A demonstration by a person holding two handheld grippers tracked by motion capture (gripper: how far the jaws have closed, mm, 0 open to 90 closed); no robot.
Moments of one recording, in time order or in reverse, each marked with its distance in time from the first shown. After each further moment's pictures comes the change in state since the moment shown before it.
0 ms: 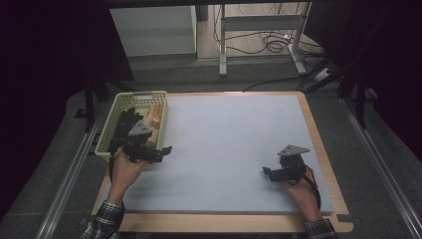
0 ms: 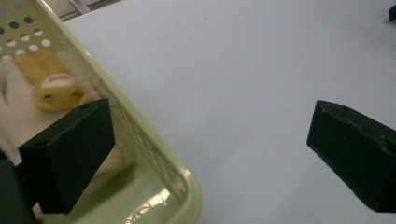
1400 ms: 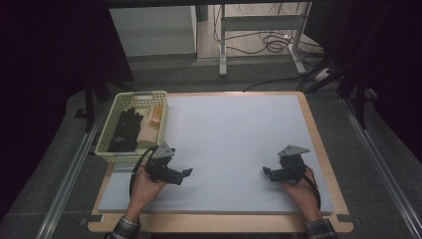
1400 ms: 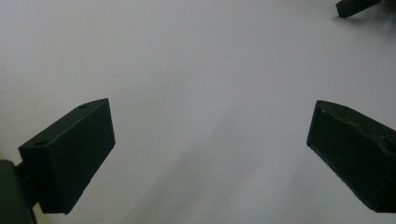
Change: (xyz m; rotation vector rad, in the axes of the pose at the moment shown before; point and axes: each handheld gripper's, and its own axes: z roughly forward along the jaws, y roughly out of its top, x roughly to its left) left arm -0.060 -0.032 0.038 0.014 -0.125 0.084; right arm 0.000 0.000 0.000 -0.001 -0.002 -0.002
